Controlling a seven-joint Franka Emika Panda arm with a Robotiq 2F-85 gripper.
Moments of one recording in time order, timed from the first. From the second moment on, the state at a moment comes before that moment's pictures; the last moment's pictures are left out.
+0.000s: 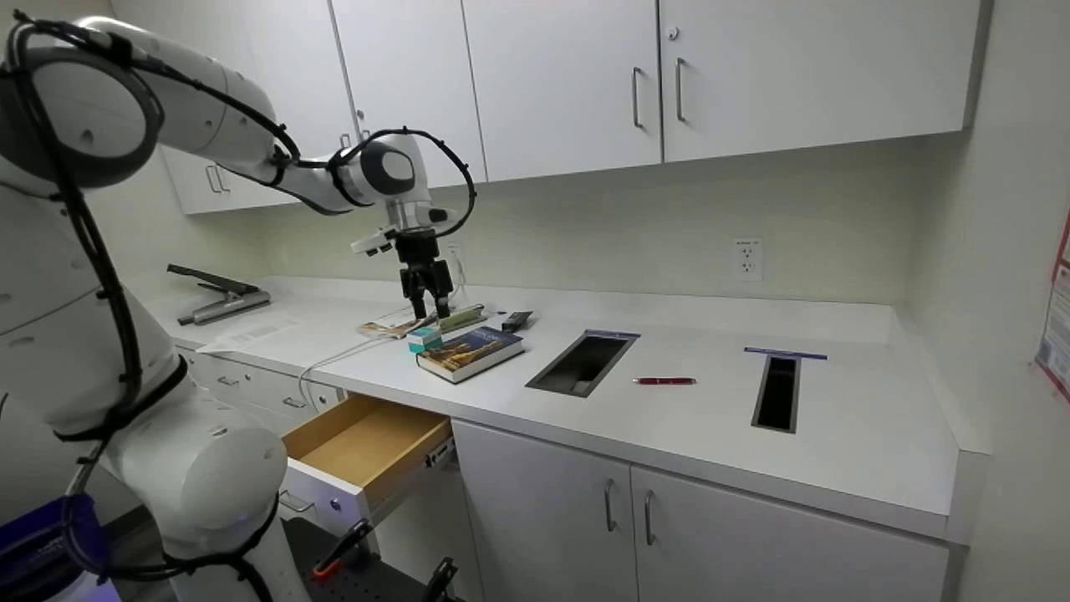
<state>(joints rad) -0.02 -0.30 0.16 -2.22 -0.10 1.79 0.43</state>
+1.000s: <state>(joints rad) -0.22 -0.23 -0.14 -2.29 -0.02 1.97 0.51</state>
